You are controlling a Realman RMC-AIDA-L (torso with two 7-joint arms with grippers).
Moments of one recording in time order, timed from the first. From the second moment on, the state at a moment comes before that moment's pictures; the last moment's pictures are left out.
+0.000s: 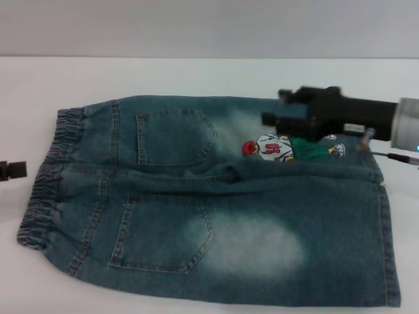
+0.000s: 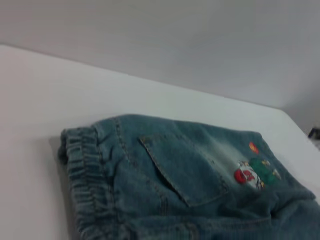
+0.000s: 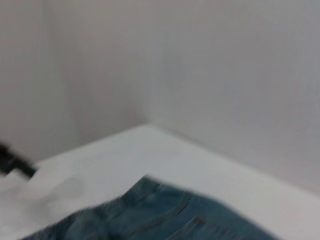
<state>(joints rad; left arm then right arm) -0.30 -1.87 0.64 0.95 2.03 1.71 -2.10 0.58 2.07 -0.92 -0.64 -1.74 -1.27 1.39</state>
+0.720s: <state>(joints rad) -0.30 -1.92 0.63 0.94 2.30 1.66 -2.15 0.44 2.07 -0.90 -0.54 -1.25 -1.24 1.03</state>
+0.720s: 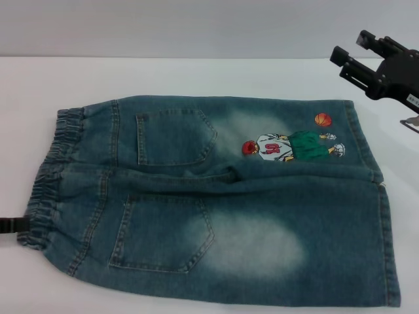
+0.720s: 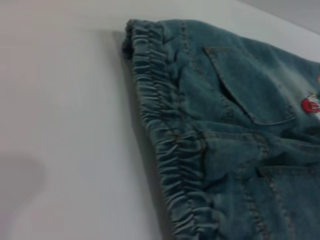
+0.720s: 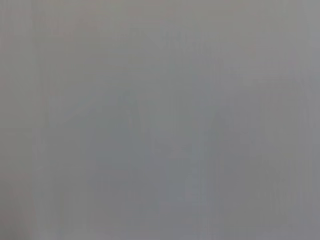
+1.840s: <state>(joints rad) -0.35 -1.93 0.64 0.85 2.37 1.58 -2.16 0.46 2.08 -0.91 -0.53 -1.24 -1.25 1.01</state>
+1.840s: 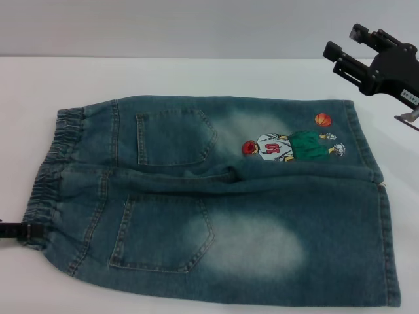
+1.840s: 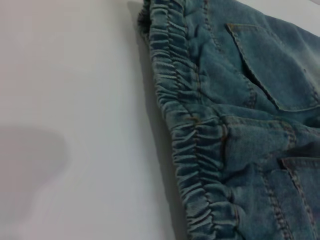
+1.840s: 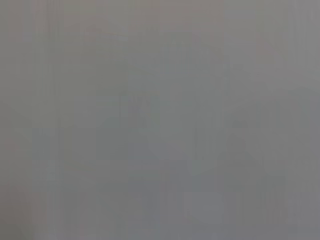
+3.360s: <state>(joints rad) -0.41 -1.93 0.67 0.85 2.37 1.63 -2.15 0.44 2.08 -0.88 -0.53 -1.24 -1.27 1.01</state>
